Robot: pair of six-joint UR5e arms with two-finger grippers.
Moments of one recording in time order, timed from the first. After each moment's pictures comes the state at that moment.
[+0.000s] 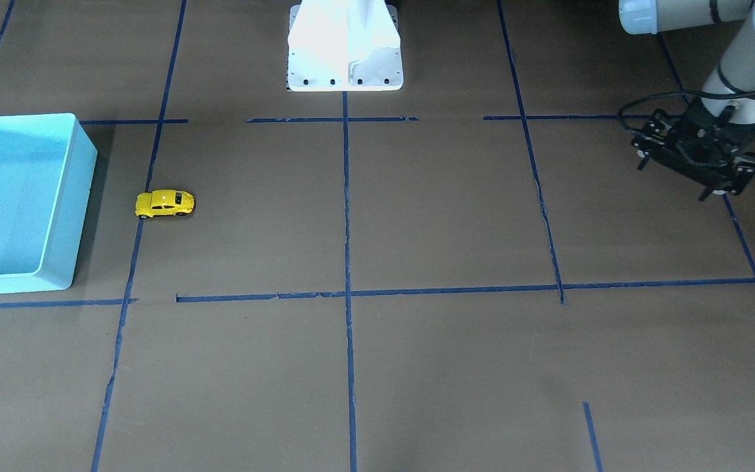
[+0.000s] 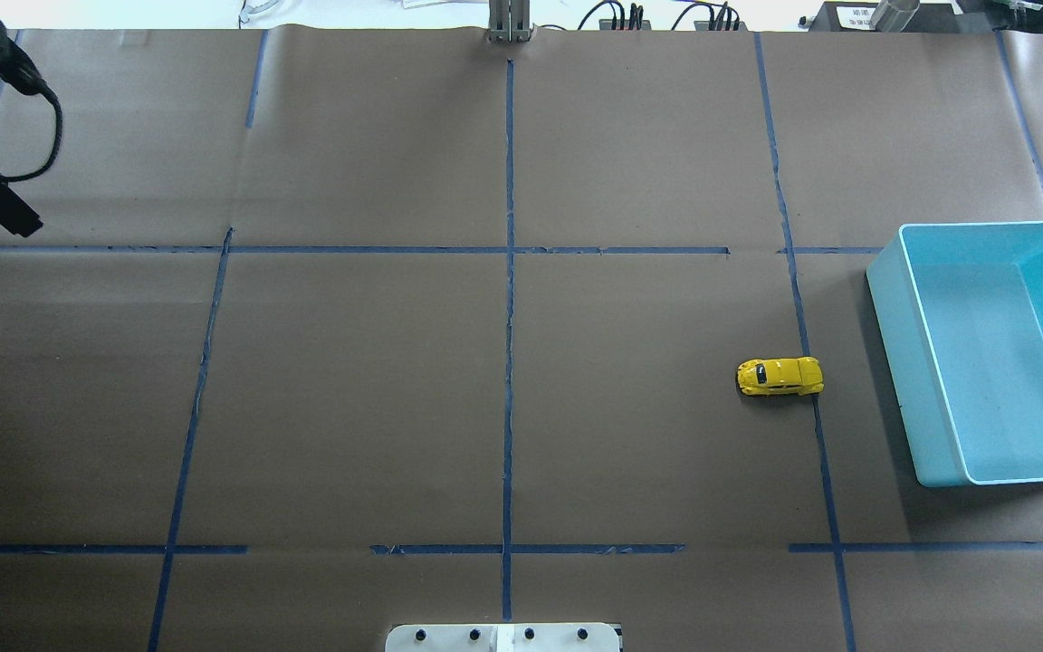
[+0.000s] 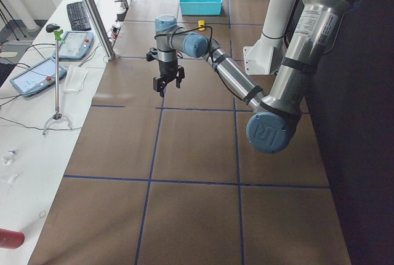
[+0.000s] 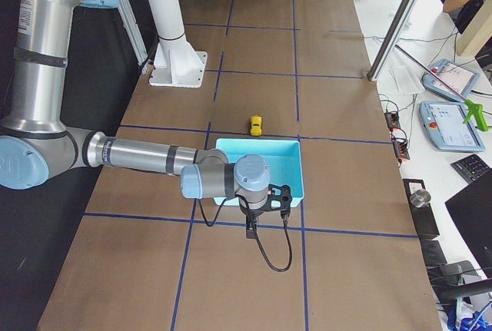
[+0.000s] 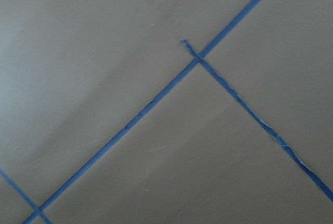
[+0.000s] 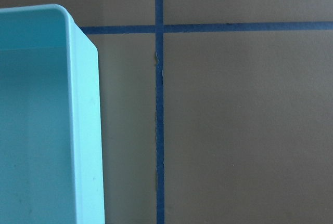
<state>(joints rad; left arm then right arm) -1.15 -1.86 -1.99 -1.19 -2.11 0.09 1.54 -1.76 1.68 -1.37 2.36 0.11</state>
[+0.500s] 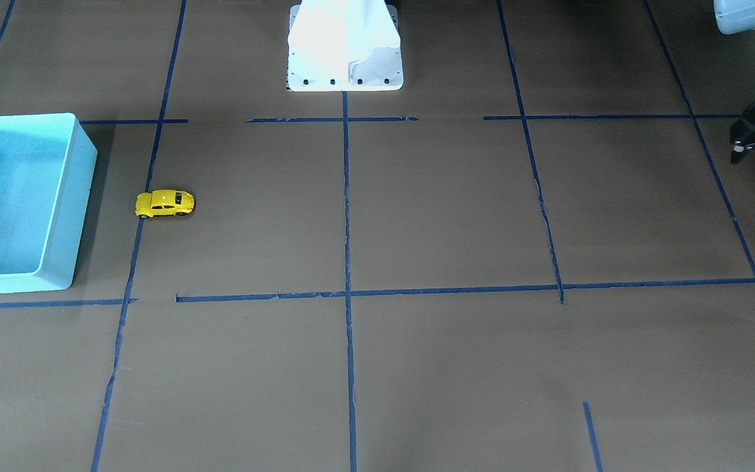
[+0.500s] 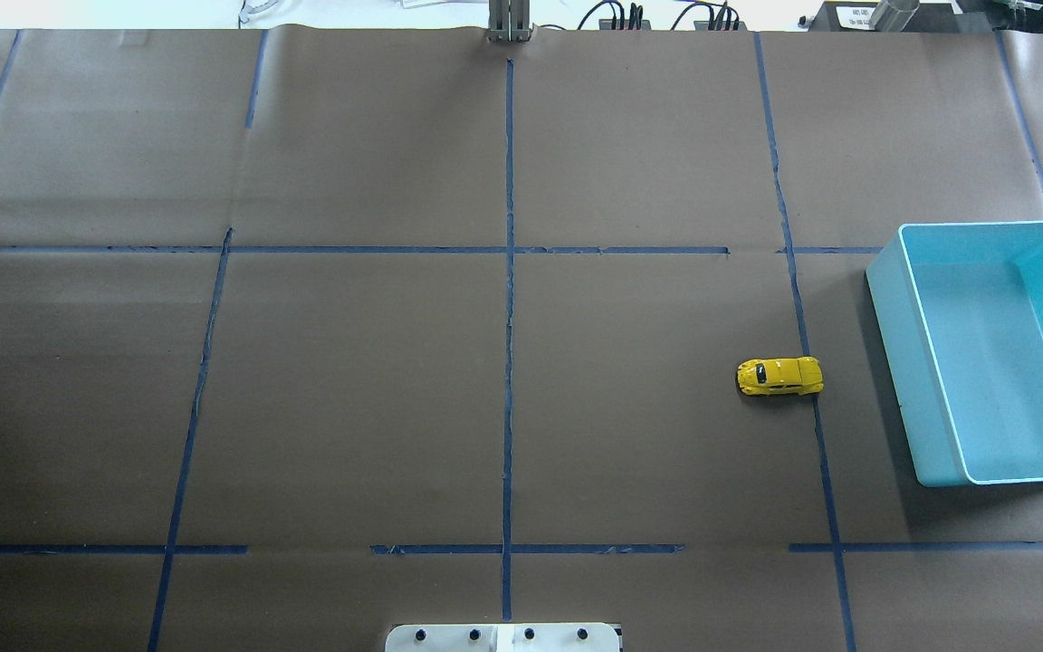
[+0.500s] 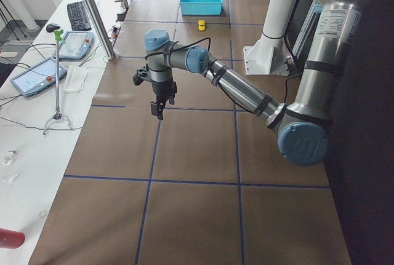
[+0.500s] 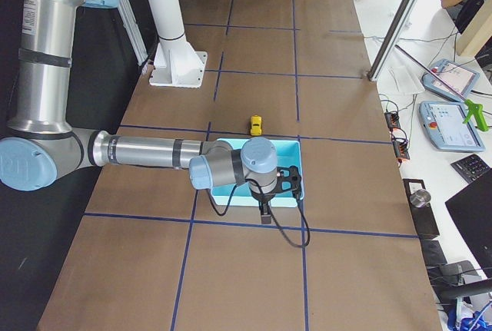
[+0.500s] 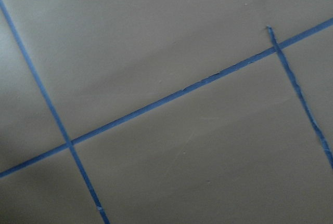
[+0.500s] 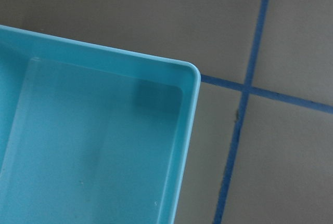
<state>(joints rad) -1.34 -1.72 -1.95 -1.23 -2.19 0.03 1.40 -1.70 1.76 -1.31 2.35 0.06</state>
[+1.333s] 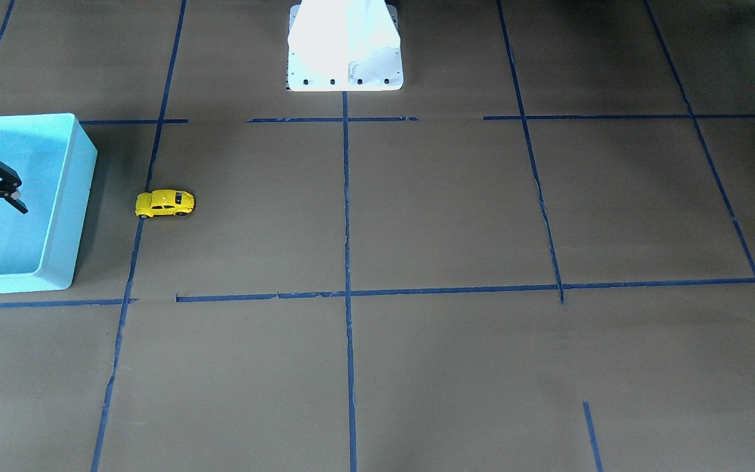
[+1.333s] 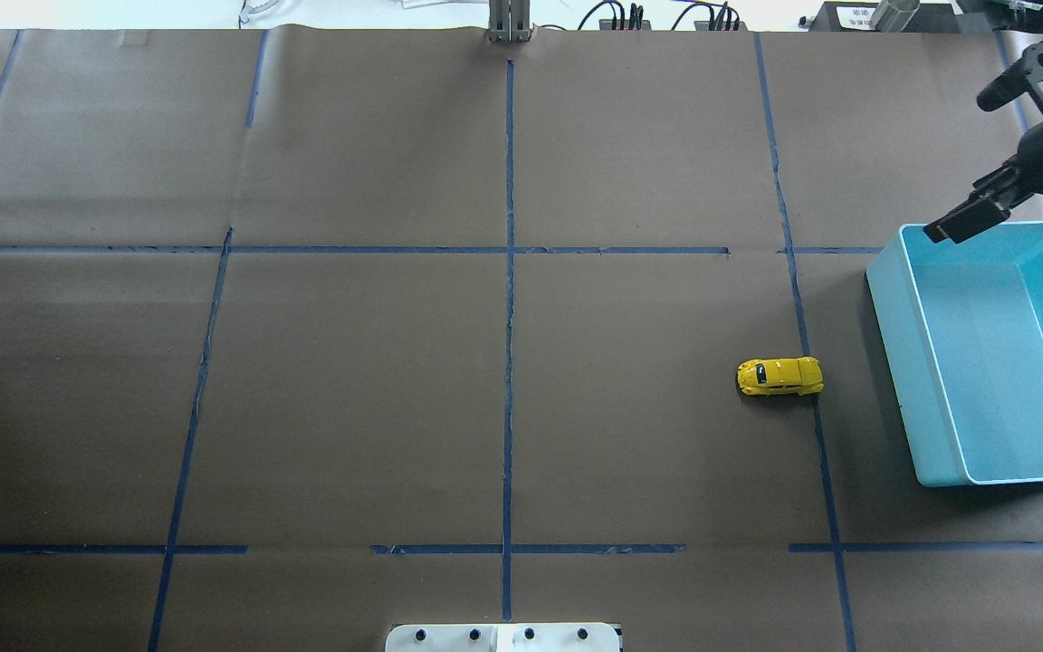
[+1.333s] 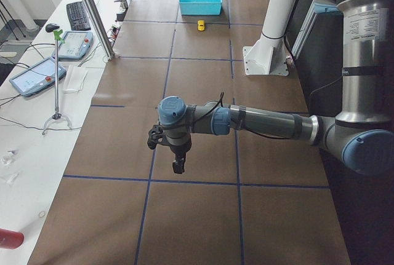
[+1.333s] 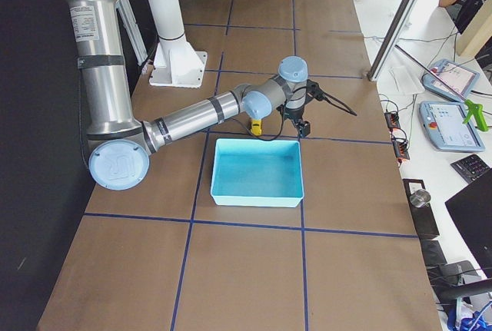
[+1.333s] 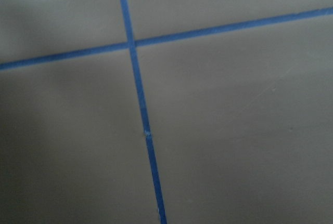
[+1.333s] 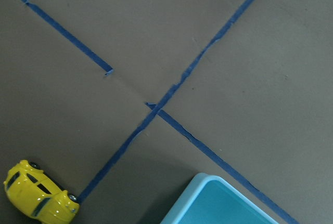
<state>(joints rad) -1.51 -1.46 -1.77 -1.48 -2.34 0.11 1.12 -1.43 1.87 -1.39 2.25 0.03</state>
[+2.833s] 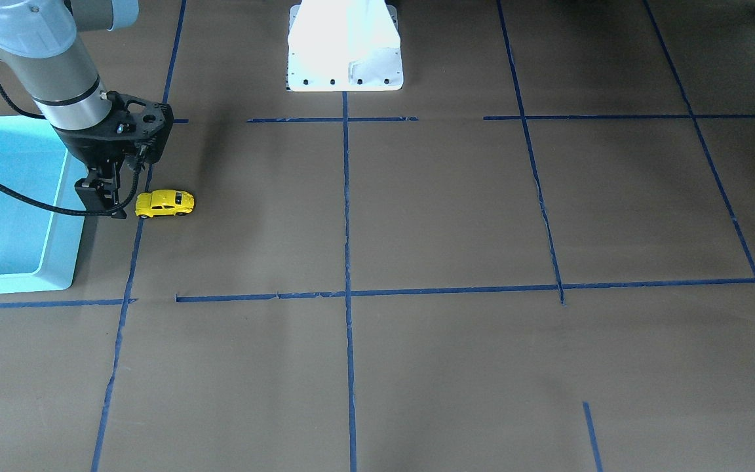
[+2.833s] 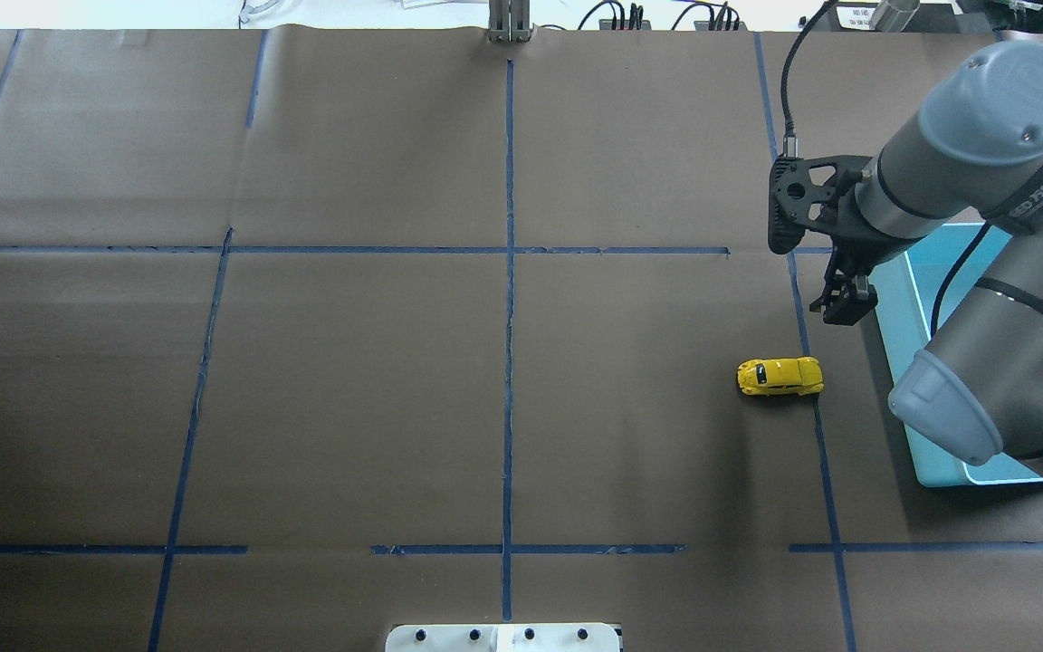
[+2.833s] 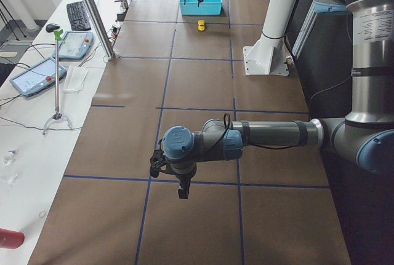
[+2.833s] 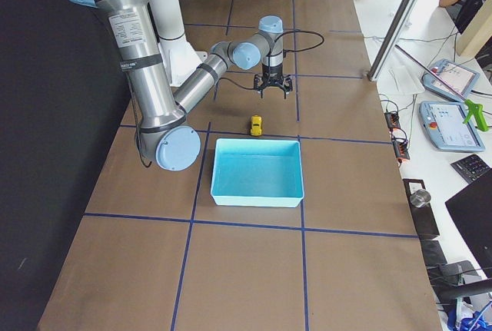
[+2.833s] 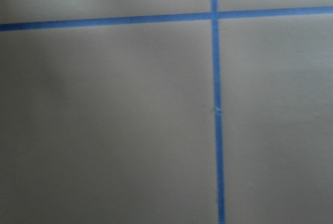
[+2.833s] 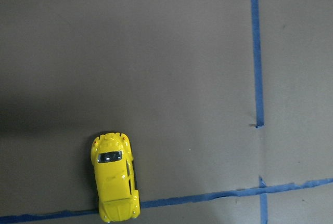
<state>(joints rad) -1.63 -1.45 -1.68 -1.50 -2.41 0.16 0.76 -1.26 2.02 -1.73 1.93 -0.54</state>
